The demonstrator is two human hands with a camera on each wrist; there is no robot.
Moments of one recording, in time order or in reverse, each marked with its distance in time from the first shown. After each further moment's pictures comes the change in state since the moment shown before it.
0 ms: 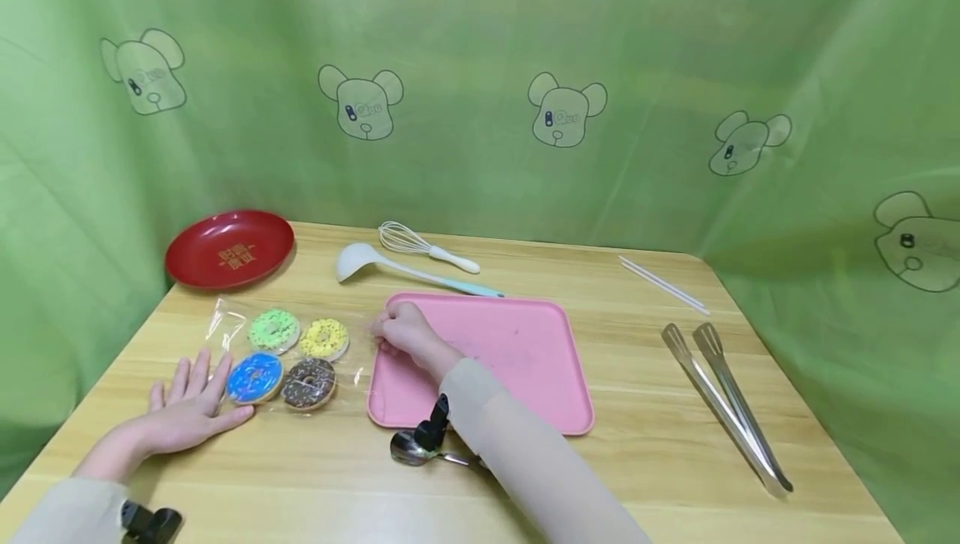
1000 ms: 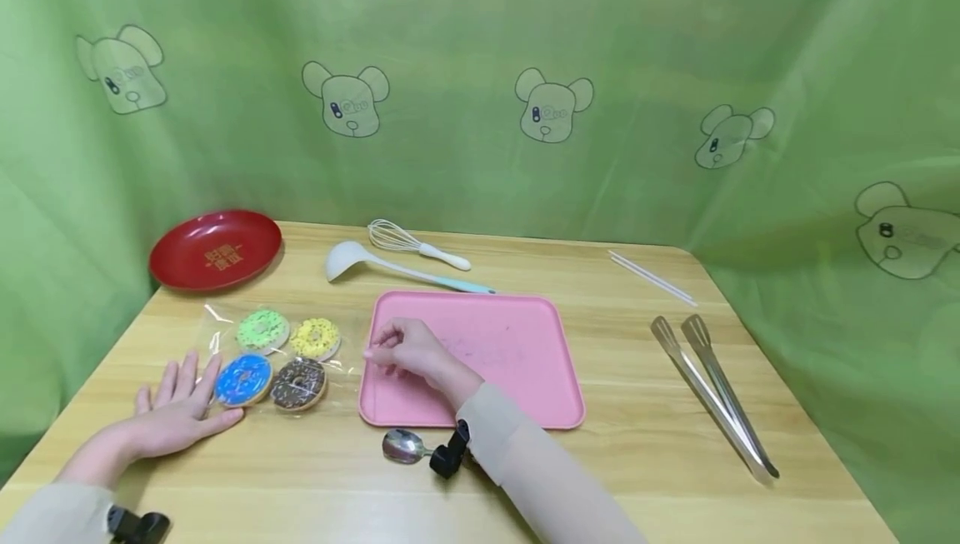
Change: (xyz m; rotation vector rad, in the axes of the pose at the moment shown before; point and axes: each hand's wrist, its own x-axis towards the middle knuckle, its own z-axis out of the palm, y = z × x) left_hand 0.004 -0.007 0.001 0.041 -0.018 -0.007; right_hand -0.036 0.016 -0.023 0.062 -0.126 -0.077
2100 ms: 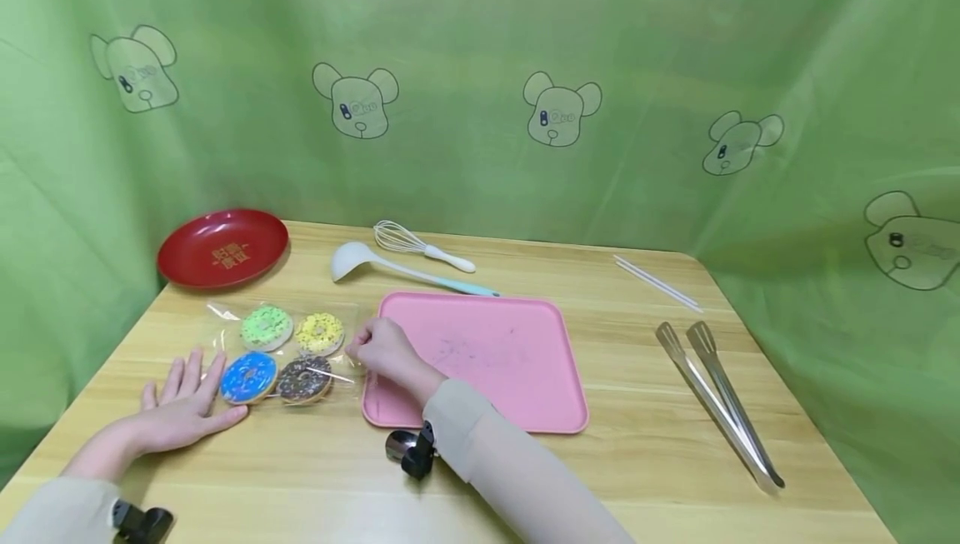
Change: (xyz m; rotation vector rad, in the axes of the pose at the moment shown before) left_hand 0.000 -0.001 0.000 -0.034 0.023 0.009; right_hand 0.012 -0.019 0.039 -0.360 0.096 -0.043
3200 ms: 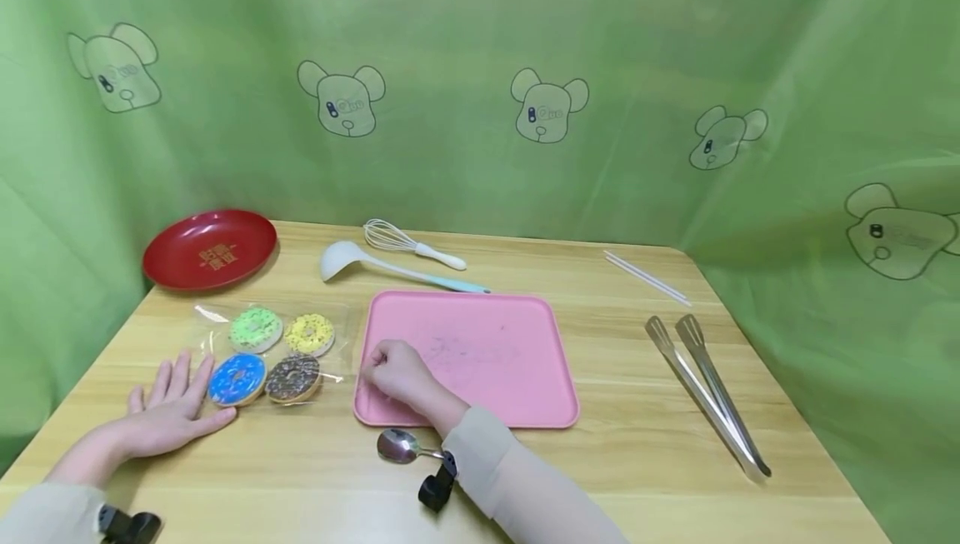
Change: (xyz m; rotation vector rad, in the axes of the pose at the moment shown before) left_hand -0.001 0.000 -0.002 0.026 -0.026 0.002; right_hand -0.038 0.022 -0.013 0.101 -0.002 0.019
